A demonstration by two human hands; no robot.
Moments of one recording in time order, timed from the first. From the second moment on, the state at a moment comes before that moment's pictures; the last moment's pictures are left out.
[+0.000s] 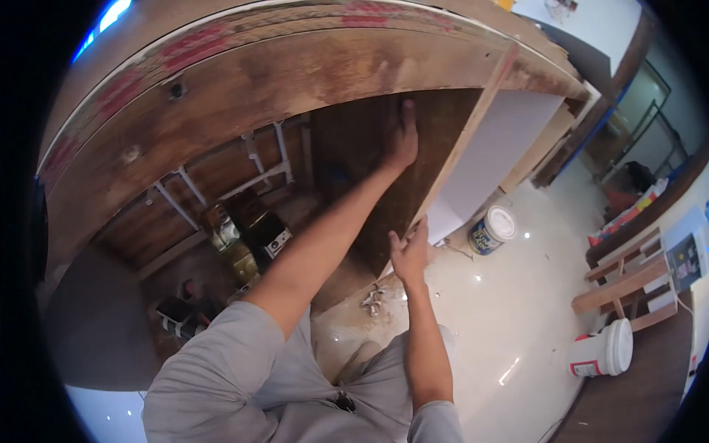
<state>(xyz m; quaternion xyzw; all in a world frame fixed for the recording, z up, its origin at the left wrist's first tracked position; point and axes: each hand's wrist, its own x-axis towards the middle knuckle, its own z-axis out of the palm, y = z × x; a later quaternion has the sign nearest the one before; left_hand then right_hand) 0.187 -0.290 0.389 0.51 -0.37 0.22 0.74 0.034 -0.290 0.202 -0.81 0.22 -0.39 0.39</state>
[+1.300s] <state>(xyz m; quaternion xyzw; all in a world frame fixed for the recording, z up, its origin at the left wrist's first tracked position) 0.324 -0.324 0.380 0.56 -0.27 0.24 0.75 0.022 -0.282 0.245 -0.80 0.23 -0.37 0.41</state>
